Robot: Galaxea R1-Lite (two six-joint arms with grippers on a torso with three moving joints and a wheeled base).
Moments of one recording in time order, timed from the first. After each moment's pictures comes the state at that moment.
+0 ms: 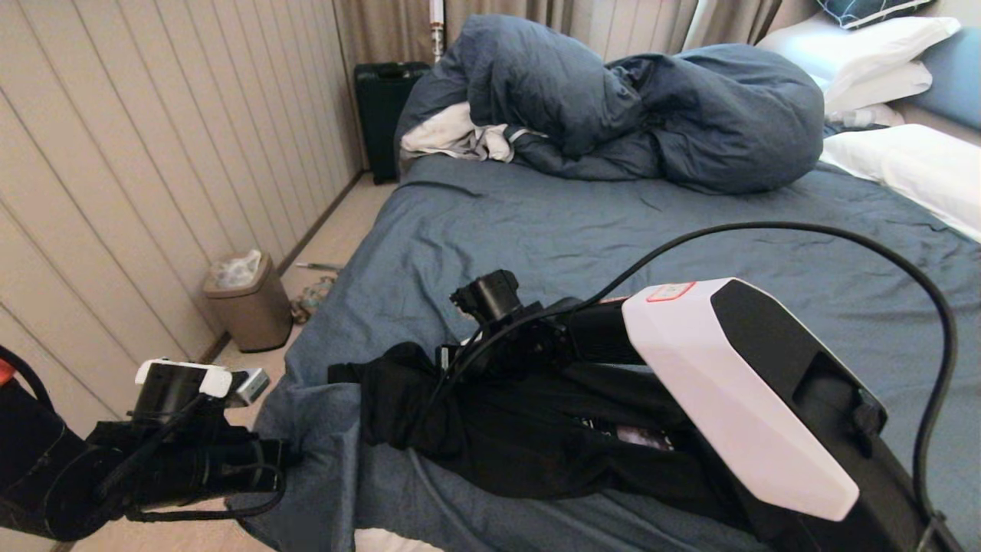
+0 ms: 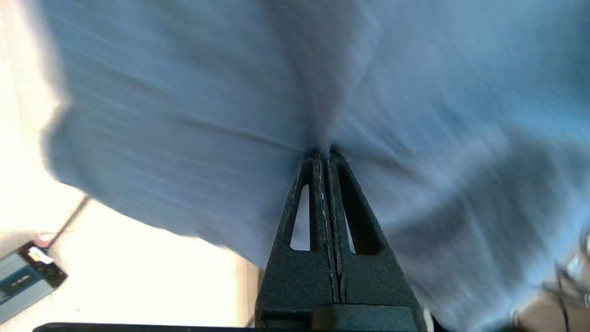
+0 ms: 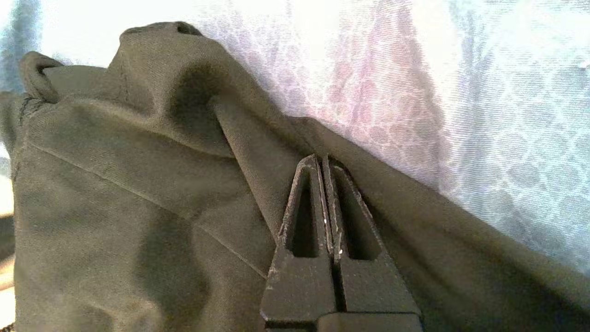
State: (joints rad) left arm -0.17 1.86 -0.43 -0.58 -0.24 -0.14; right arm 0.64 2.50 -1.97 0.20 0.20 0.45
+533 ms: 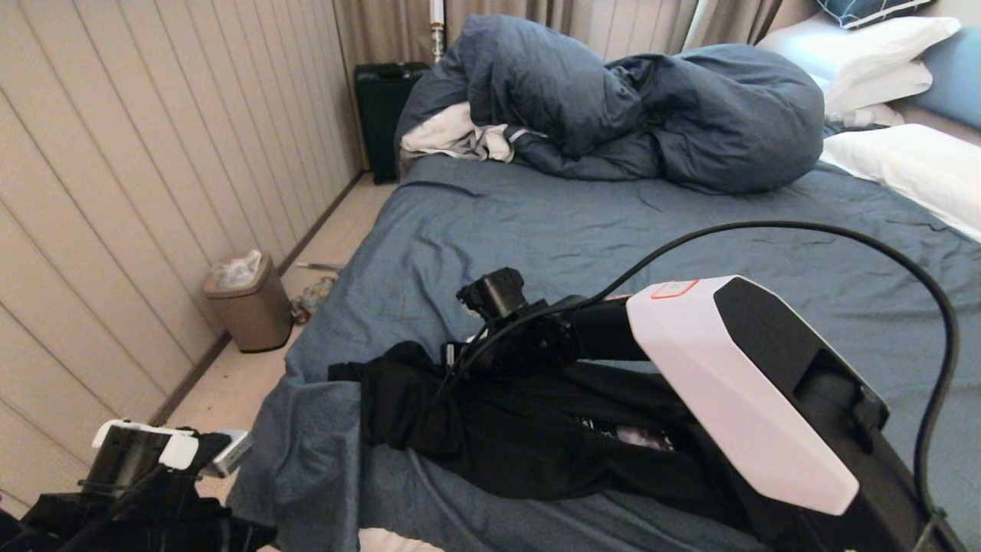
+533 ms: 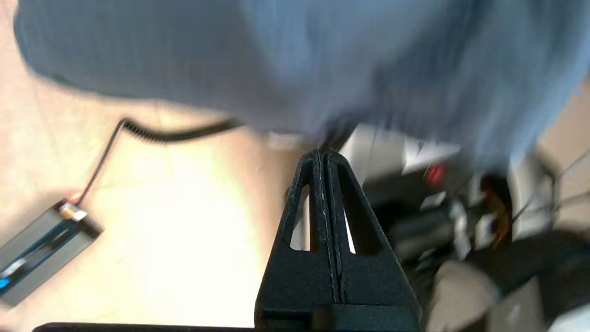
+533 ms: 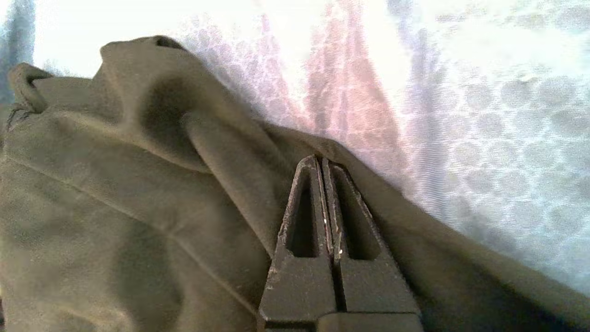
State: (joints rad) left arm -0.18 1.74 -0.17 -0.59 -0.24 0.01; right arm 0.62 2.51 -1.97 0.19 0.20 0.45
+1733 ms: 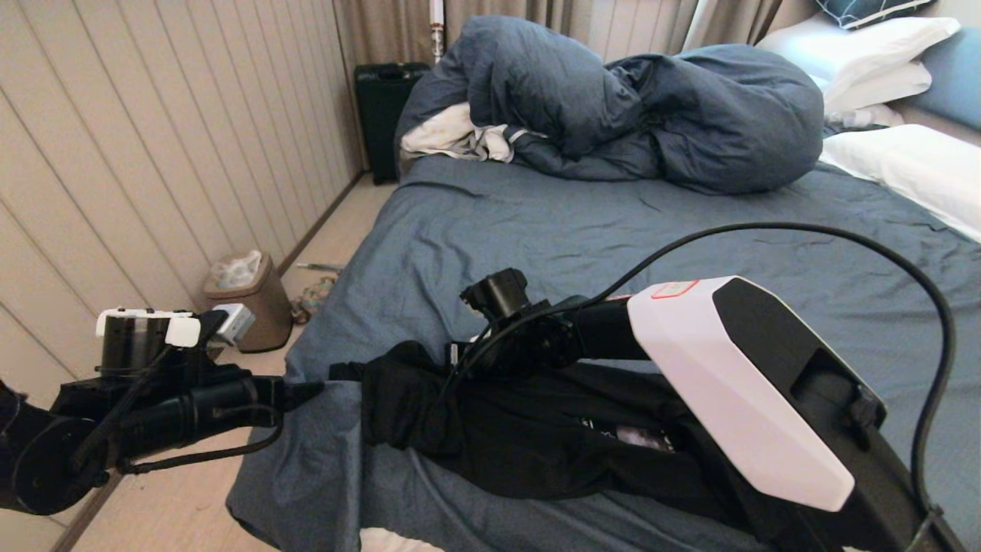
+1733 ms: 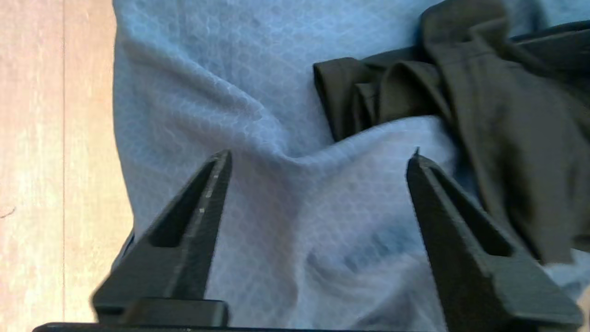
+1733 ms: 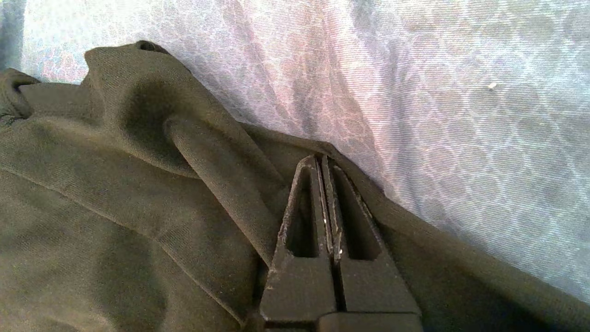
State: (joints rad) left arm -0.13 1.78 -0.53 -0.68 -0.26 -0.10; right arm 0.60 2.52 -1.97 0.20 0.20 0.45
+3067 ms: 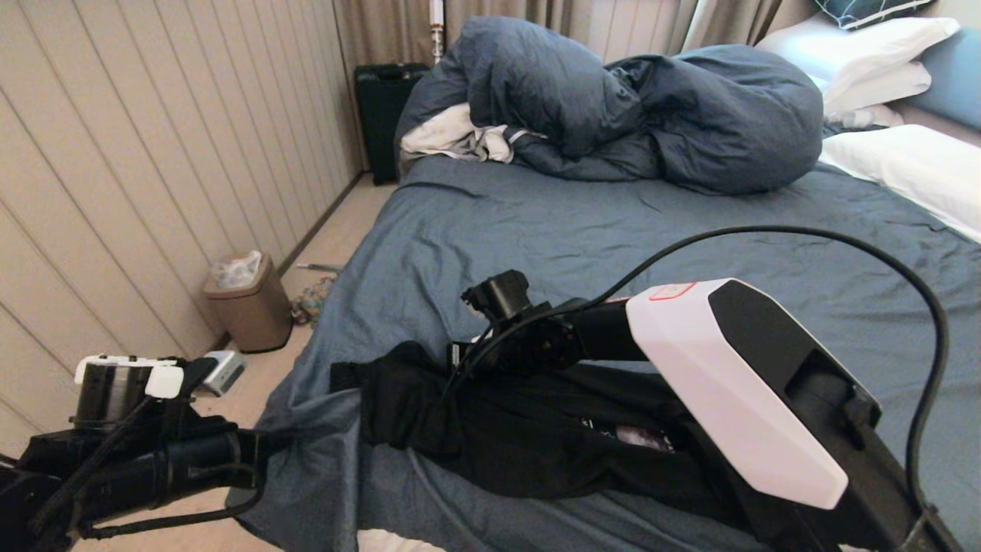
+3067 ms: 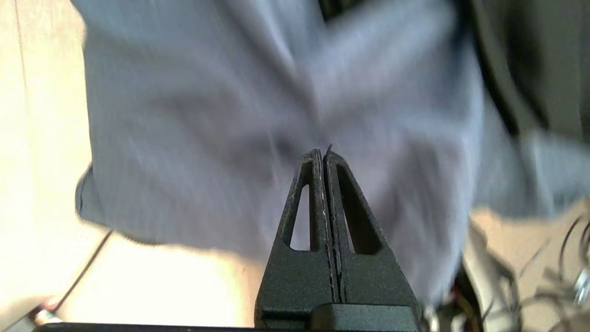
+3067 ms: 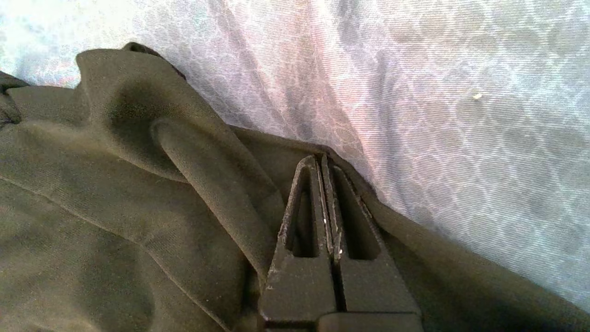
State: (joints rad) left arm -0.14 1.70 -0.34 -0.68 -0.31 -0.08; right arm 0.59 2.54 -1.97 0.18 0.20 0.44
